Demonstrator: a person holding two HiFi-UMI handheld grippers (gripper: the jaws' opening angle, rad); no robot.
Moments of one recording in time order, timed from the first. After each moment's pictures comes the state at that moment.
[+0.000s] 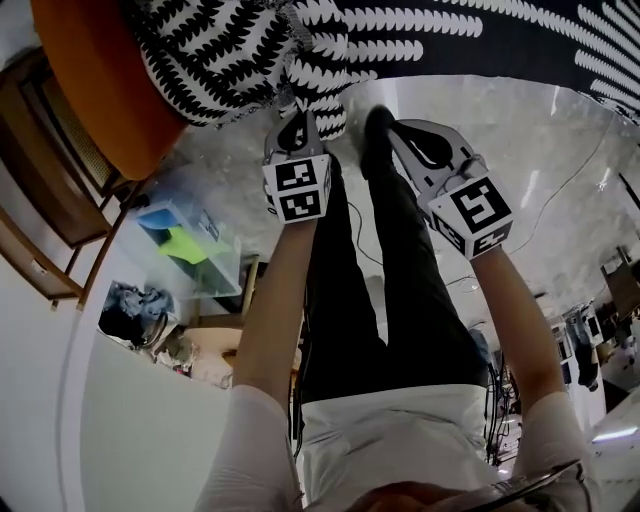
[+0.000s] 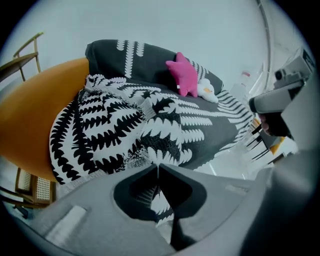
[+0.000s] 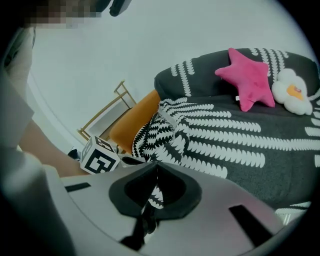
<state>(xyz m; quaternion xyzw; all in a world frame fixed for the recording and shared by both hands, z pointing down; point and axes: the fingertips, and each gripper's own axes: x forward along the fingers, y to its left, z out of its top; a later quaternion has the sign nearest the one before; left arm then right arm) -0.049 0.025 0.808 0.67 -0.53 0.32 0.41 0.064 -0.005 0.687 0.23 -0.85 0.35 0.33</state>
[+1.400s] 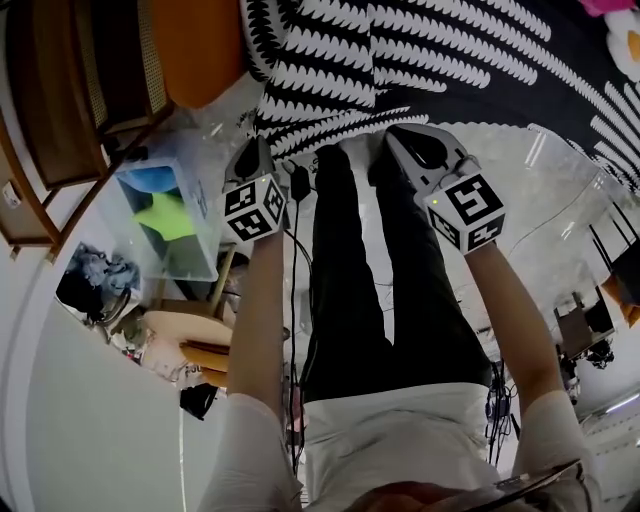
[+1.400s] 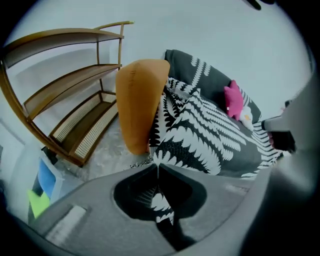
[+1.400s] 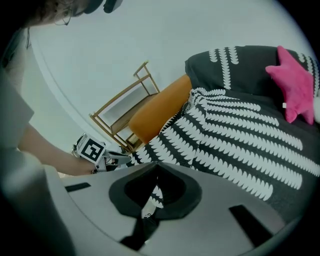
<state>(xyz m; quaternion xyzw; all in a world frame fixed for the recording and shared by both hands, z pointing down) -0.262 0.169 0.813 0.51 -0.67 0.22 0.49 -0.077 0.051 0.702 0.13 -0.87 0.31 0.37</state>
